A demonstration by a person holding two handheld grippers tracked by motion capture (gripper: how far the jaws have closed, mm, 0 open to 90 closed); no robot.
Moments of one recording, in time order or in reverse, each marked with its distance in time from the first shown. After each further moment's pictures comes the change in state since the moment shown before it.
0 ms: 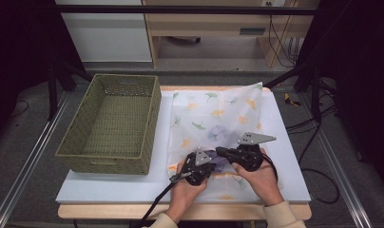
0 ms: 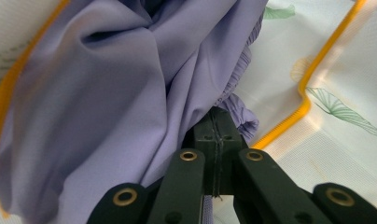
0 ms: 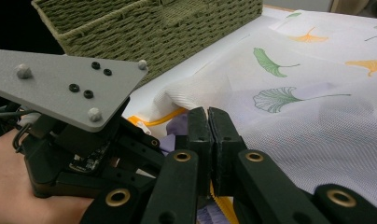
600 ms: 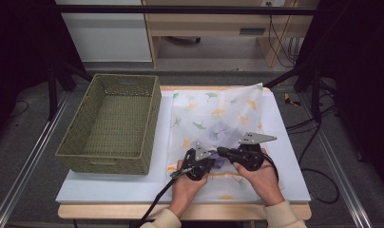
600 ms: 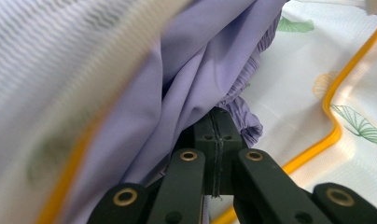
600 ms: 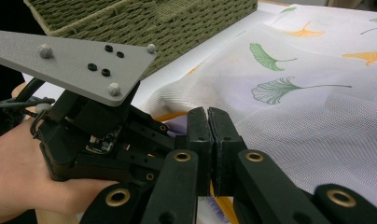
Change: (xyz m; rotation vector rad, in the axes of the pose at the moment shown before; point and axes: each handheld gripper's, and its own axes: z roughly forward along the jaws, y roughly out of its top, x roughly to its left) left arm 0.009 0.005 0.009 -0.018 0.022 -0.029; right arm -0.004 -0.002 0.000 0.013 -0.012 0.013
